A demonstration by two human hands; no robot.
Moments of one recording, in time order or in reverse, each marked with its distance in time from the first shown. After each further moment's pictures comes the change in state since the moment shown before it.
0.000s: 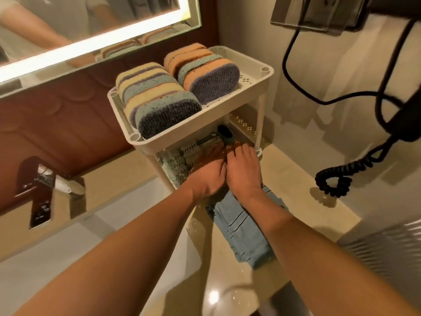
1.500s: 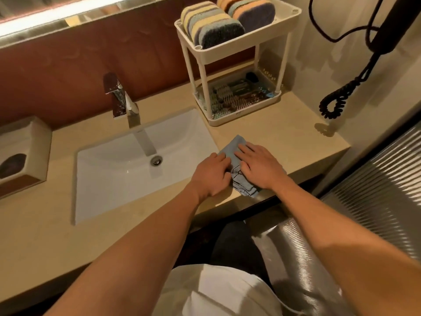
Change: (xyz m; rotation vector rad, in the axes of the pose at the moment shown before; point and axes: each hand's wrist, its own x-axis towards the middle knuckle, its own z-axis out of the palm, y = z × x) left_hand -0.262 0.033 0.063 0.205 0.100 0.000; right_hand -0.214 0.001 0.004 0.269 -0.155 -0.453
